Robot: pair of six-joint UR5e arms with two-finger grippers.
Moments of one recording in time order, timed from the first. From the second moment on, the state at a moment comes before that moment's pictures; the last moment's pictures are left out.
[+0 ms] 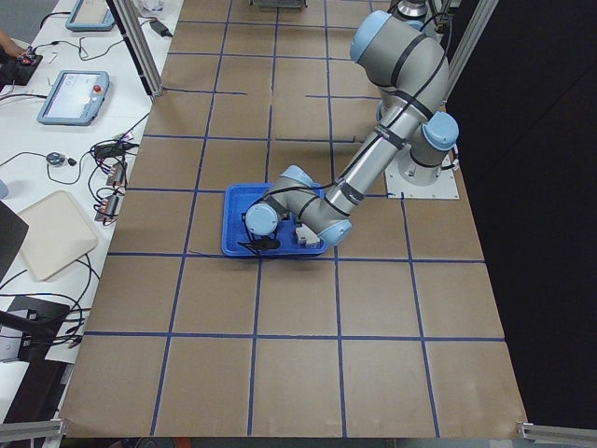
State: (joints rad) left arm -0.78 -2.13 -1.69 -1.27 1.17 -0.75; right arm 1.57 -1.53 1.54 -1.57 -1.49 -0.08
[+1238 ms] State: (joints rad) left arm -0.76 -2.13 -1.69 -1.27 1.18 -0.74; right arm 1.57 -1.53 1.54 -1.56 -1.58 -0.08
